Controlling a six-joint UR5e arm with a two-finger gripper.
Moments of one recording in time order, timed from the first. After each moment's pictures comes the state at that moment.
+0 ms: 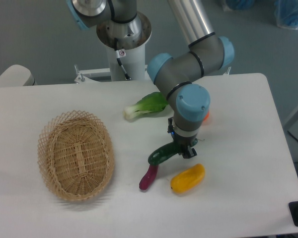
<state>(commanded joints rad) 2.53 -2.06 -1.54 -1.13 1.58 1.62</state>
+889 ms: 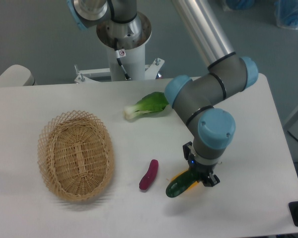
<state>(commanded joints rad) 2.50 -2.24 -1.25 -1.19 1.57 1.54</state>
